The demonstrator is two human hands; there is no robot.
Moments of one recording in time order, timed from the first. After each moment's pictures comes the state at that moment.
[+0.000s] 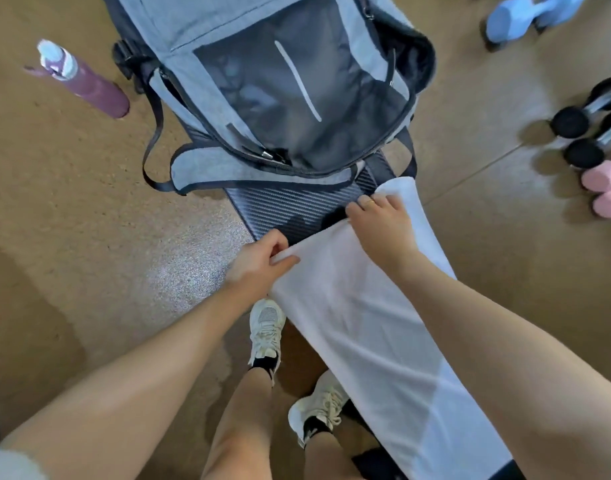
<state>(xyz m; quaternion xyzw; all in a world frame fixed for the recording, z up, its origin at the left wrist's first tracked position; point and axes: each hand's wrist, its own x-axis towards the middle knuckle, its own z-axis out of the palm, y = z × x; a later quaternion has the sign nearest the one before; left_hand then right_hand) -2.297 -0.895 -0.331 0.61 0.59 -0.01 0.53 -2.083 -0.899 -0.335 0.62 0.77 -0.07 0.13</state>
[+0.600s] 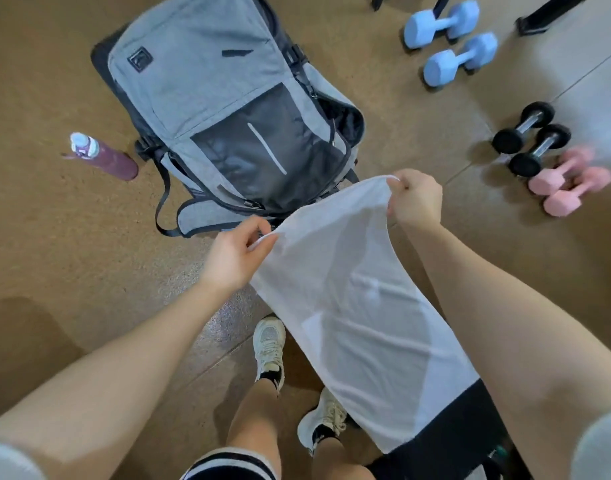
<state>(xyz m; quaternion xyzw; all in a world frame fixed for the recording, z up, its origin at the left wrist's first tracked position) -2.286 -0.851 -0.214 0.70 0.54 0.14 0.45 -2.010 -0.862 -0.209 0.88 0.31 -0.30 -0.19</state>
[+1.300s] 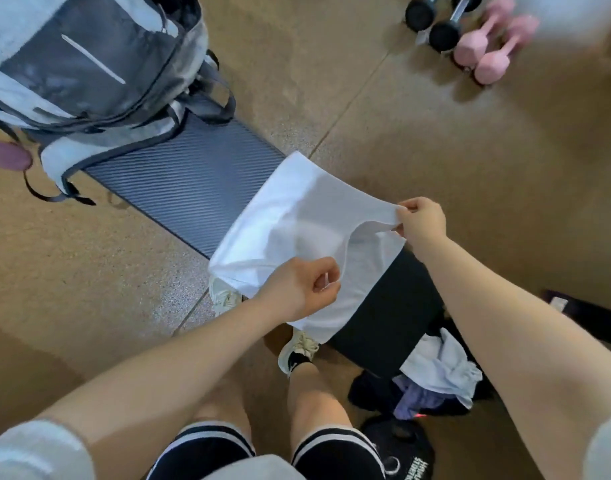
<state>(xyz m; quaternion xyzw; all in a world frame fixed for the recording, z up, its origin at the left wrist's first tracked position) -2.133 -1.118 -0.217 0.78 0.26 -0.11 0.55 -1.905 -1.187 -0.260 0.91 0.03 -0.35 -0.21</state>
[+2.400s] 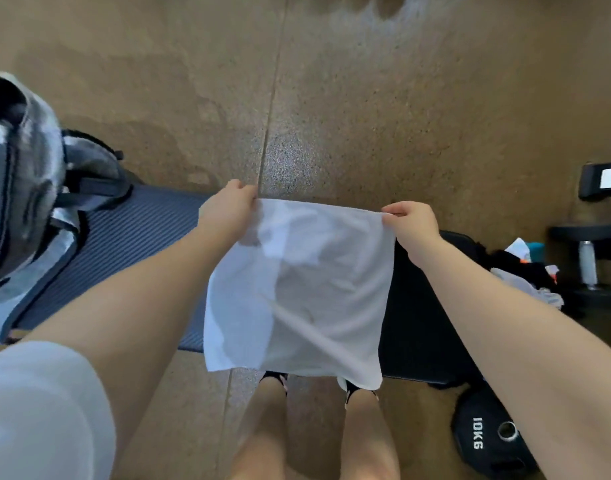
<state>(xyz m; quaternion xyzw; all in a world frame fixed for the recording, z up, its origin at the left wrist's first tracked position) -2.002 -0.984 -0.353 0.92 0.22 -0.28 0.16 -1.901 -1.240 -0.348 0.86 -0.16 -0.34 -0.33</state>
